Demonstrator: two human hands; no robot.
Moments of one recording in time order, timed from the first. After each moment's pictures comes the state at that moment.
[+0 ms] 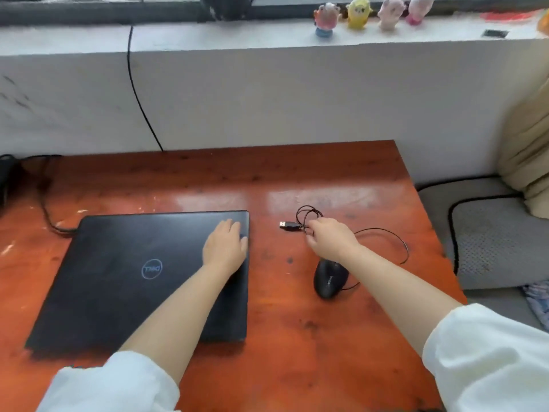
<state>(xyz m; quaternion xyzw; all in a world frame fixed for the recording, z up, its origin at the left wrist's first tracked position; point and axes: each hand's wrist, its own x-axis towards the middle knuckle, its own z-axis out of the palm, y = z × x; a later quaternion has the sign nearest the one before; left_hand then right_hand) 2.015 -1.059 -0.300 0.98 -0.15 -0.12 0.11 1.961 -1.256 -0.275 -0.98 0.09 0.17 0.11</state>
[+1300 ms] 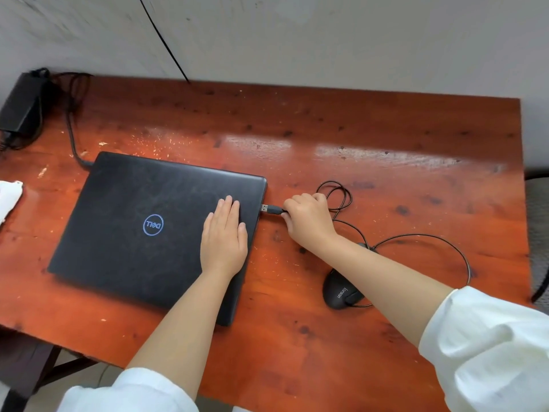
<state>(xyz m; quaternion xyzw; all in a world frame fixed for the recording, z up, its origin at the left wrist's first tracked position) 1.992 -1.062 -0.351 0.99 -0.01 -0.06 0.13 2.016 -1.228 -0.354 -0.96 -0.11 0.04 0.25</state>
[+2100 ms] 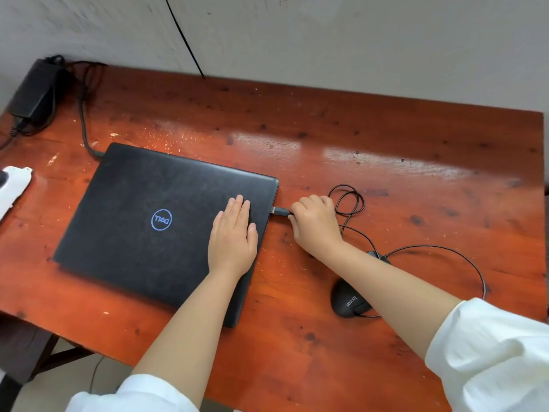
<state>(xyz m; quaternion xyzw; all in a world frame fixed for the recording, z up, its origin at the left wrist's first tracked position) 1.991 -1.060 -0.353 0.99 0.00 -0.05 0.15 2.014 -1.217 -0.341 -0.97 -0.12 -0.03 0.23</state>
